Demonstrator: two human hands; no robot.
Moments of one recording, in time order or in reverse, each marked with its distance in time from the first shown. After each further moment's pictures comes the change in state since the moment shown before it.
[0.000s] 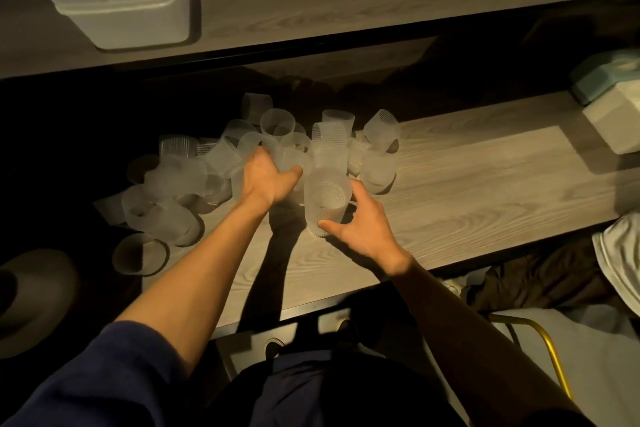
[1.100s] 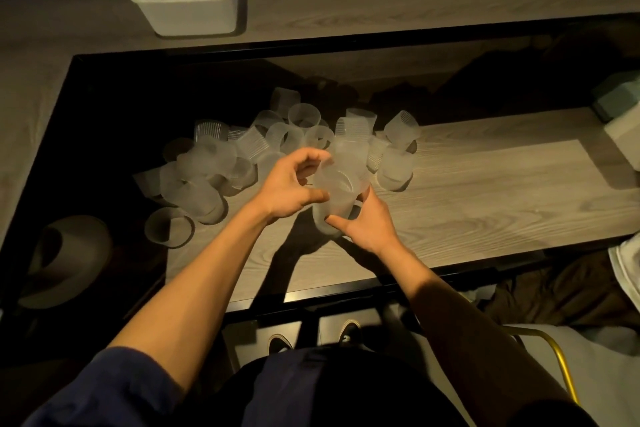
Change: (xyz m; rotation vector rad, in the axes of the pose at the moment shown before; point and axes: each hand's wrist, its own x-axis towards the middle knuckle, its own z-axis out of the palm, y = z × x) left_hand -0.066 -0.019 -0.037 -0.453 -0.338 0.391; right_hand -0.017 -0.009 0.023 -0.032 -0.011 0.011
